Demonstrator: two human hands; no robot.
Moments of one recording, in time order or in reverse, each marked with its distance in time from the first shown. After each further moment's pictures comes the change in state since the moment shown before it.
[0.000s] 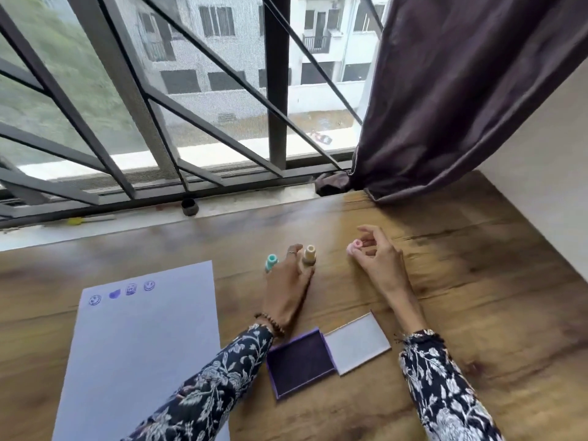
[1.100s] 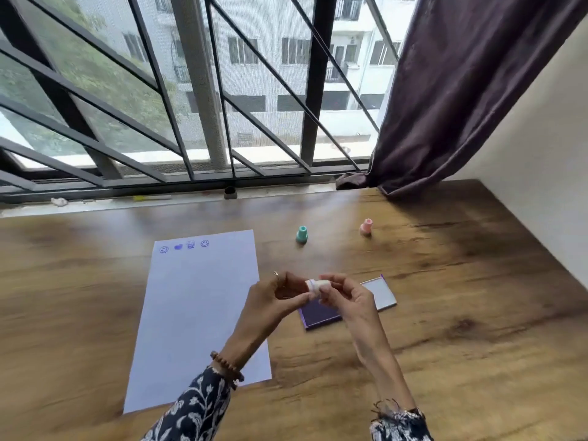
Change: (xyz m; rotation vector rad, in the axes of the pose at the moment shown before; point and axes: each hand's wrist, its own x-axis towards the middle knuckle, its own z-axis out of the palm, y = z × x) left_hand -0.143 0.011 -0.123 -0.561 -0.180 -0.055; right_hand -0.177 -0.097 0.005 0.822 -0.318 0.248
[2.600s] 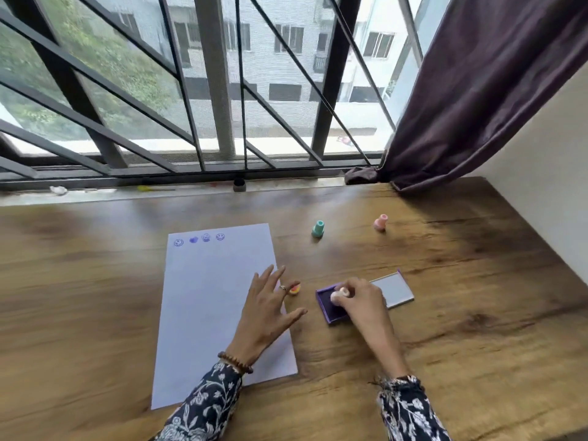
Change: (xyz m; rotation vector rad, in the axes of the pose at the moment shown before) left_hand 0.003 -0.075 -0.044 0.856 -0.052 0.185; right_hand 0.022 0.016 0.023 -0.997 0.176 0.186
